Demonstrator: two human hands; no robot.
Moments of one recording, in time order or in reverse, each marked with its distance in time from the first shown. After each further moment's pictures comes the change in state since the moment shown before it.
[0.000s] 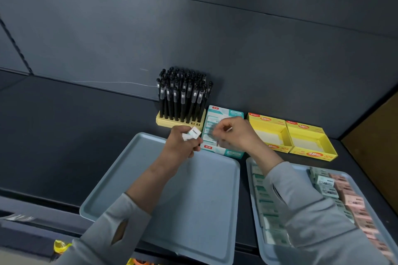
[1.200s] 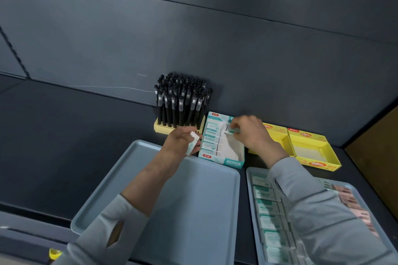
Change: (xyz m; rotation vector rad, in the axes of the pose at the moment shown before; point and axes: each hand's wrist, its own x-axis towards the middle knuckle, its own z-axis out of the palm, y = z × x) left_hand 0.010 0.024 0.004 -0.129 -0.010 -0.077; right_hand 0.036 0.028 -0.028 -0.645 0.098 -0.046
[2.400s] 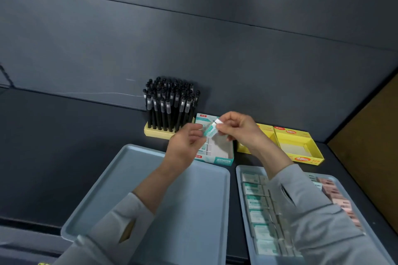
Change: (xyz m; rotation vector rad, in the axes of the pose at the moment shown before) left_hand 0.014 -0.018 0.023 0.400 -0.025 0.466; right_hand -0.030 -0.007 -0.019 1.125 -0.046 0.085
